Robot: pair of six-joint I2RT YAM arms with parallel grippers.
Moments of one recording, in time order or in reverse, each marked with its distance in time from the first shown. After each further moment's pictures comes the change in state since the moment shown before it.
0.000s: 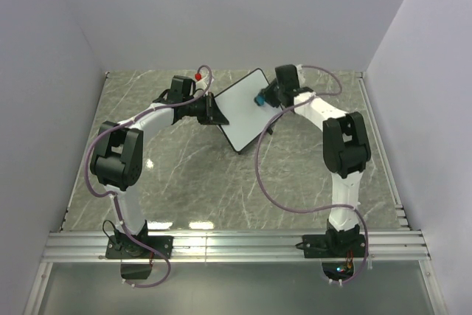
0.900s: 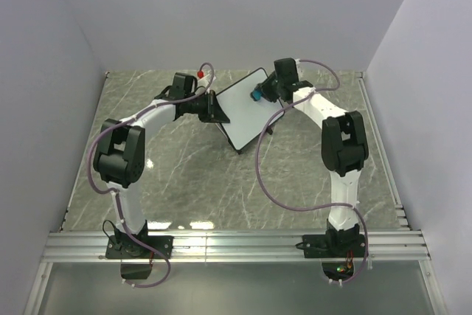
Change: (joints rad) left arm -0.001 0.032 0.062 -0.052 0.006 0.026; right arm -0.006 0.002 0.041 -0.030 -0.053 0.026
